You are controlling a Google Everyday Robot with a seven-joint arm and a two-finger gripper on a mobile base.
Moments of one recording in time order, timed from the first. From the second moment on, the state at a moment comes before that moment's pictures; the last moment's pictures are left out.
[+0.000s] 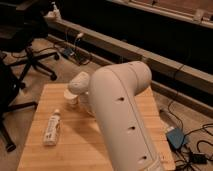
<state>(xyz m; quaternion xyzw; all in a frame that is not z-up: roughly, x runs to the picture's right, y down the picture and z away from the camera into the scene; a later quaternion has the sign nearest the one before) -0.074 0.160 0.907 -0.23 0.34 0.55 0.73</state>
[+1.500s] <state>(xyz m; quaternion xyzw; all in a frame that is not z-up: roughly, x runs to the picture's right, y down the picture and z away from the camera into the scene) -0.245 0.277 0.801 -0.38 0.23 0.38 0.81</state>
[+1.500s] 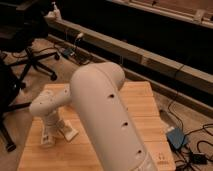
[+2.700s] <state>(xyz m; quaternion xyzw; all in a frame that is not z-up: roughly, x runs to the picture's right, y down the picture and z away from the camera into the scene) -0.036 0.277 0.794 -0.29 0.38 0.52 0.70</state>
